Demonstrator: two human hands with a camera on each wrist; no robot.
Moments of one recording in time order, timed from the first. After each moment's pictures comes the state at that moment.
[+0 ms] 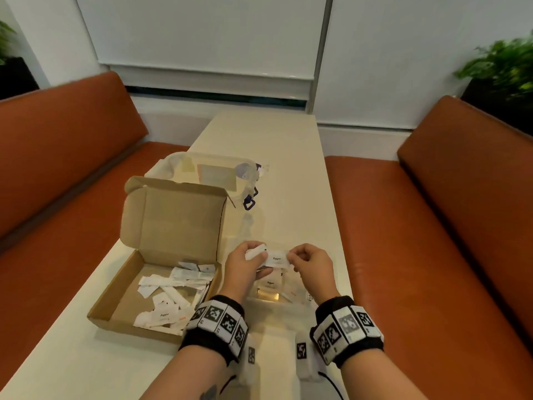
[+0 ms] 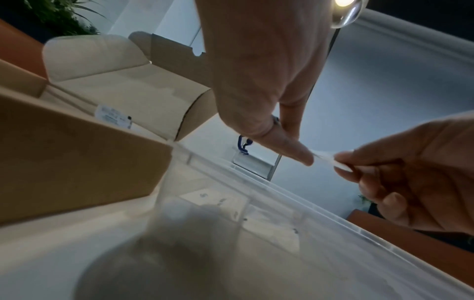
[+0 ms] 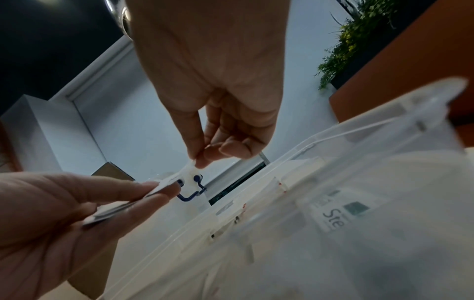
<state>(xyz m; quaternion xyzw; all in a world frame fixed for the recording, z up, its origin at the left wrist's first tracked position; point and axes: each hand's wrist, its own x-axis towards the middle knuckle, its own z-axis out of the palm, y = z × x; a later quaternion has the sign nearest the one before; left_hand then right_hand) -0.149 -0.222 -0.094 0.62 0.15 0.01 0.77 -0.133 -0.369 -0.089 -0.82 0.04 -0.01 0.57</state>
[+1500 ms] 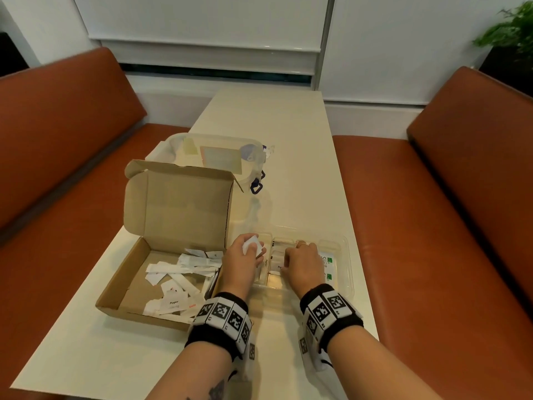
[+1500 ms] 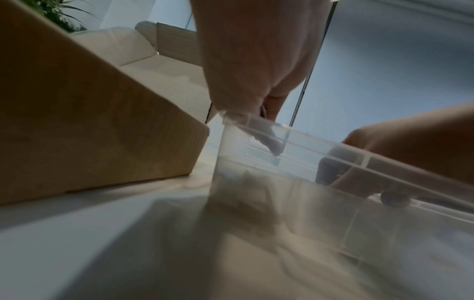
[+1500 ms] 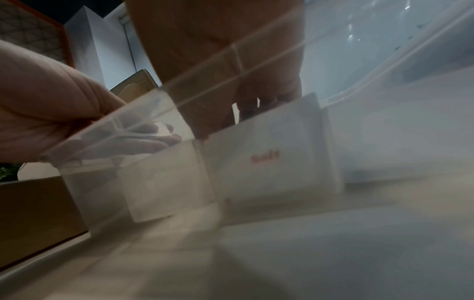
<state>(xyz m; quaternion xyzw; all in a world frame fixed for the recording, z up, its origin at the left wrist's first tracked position) -0.145 -0.202 -0.138 0.69 0.16 0.10 0.70 -0.129 -0.331 -0.131 -0.99 -0.07 0.03 0.14</state>
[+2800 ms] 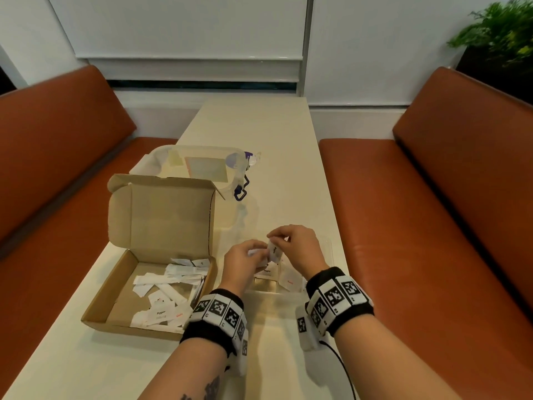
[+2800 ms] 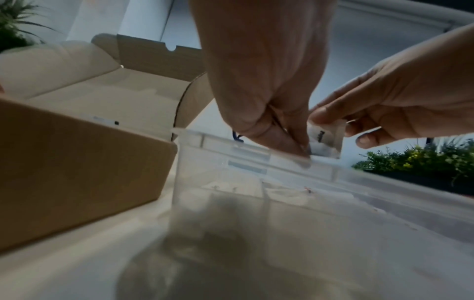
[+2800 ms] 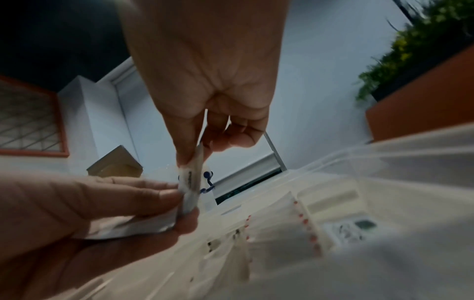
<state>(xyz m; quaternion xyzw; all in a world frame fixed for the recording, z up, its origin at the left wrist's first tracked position) -0.141 -0.226 -0.114 0.74 0.11 0.01 0.67 -0.114 -0.361 -0.079 -0.90 -0.09 0.00 0.43</state>
